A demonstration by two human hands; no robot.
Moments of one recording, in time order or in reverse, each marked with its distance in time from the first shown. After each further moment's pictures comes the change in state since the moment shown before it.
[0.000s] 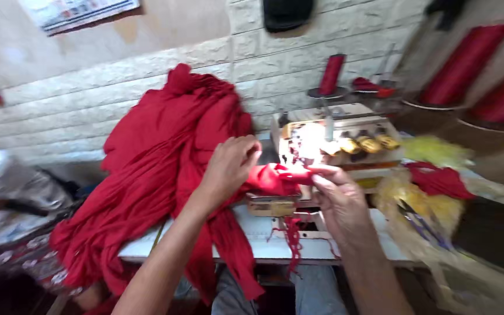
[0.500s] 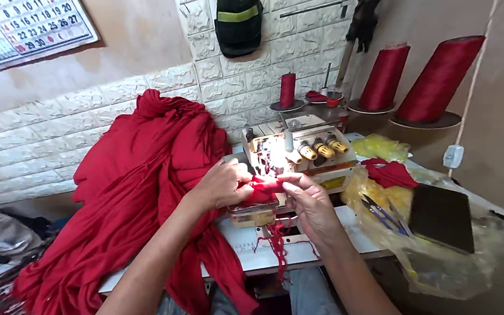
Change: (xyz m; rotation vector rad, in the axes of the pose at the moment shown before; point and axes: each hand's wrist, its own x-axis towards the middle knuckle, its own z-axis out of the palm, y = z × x) left_hand 0.028 -0.017 0.024 0.071 -0.409 0.342; right_hand -0.001 -0.004 0.008 0.026 0.057 0.045
